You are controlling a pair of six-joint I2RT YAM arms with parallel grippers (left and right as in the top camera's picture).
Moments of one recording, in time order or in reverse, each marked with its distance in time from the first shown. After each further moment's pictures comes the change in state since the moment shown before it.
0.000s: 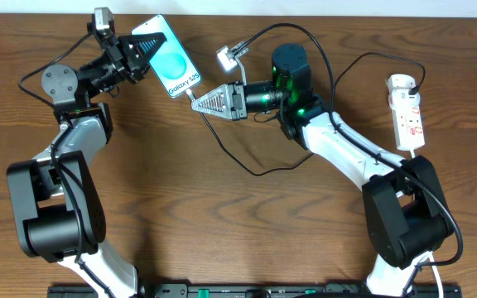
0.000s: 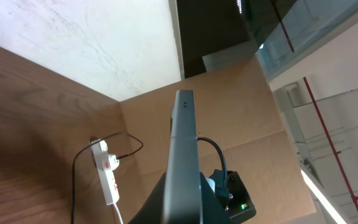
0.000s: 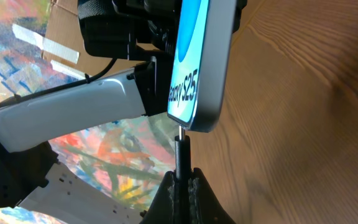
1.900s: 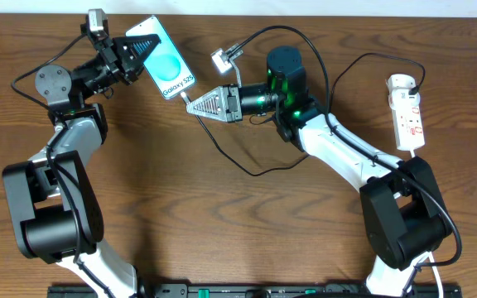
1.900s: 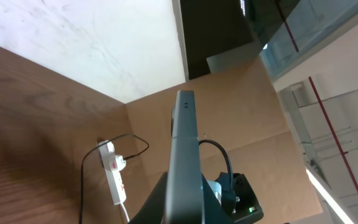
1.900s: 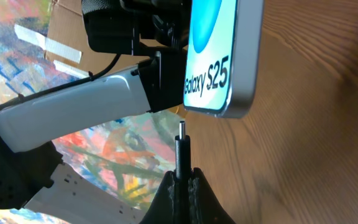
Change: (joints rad) left arm 0.033 0.000 0.000 -0.011 0.016 0.026; right arm 0.027 0.000 0.001 0.002 0.005 0.031
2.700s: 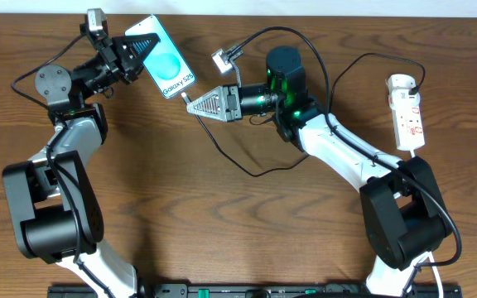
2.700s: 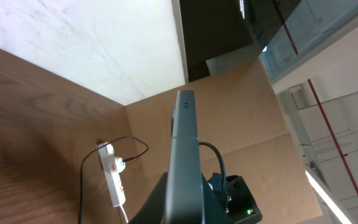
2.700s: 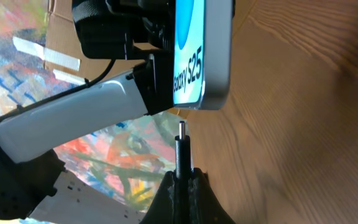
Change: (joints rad) left arm 0.000 0.000 0.000 0.000 -0.010 -0.003; right arm 0.000 0.000 0.000 -0.018 0.014 0.046
